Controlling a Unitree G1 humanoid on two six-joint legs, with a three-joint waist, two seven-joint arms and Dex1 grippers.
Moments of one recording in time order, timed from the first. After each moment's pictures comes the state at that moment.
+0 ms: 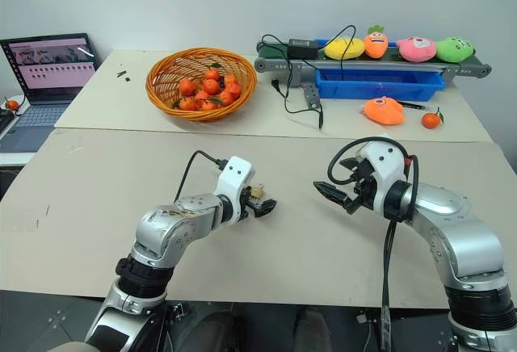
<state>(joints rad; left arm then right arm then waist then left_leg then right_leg) -0.52 0.15 -0.23 -0.26 -0.31 1.18 -0.17 -0.28 -0.75 -0.14 -0.40 0.47 0.77 0.66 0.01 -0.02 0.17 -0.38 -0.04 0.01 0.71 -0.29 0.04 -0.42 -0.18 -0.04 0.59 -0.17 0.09</state>
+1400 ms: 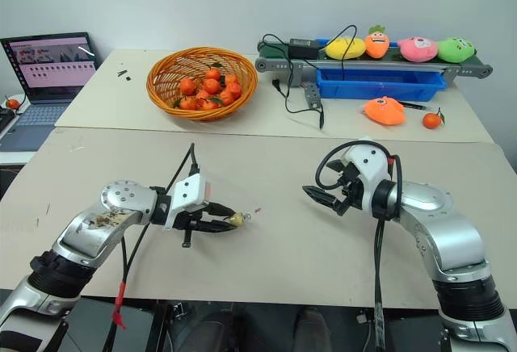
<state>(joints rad) -0.48 0.72 -0.31 -0.14 -0.28 0.38 -1.20 -0.33 -0.72 -0.05 -0.35 0.42 0.70 0.72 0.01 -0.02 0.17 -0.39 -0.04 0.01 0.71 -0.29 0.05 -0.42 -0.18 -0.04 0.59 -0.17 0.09</state>
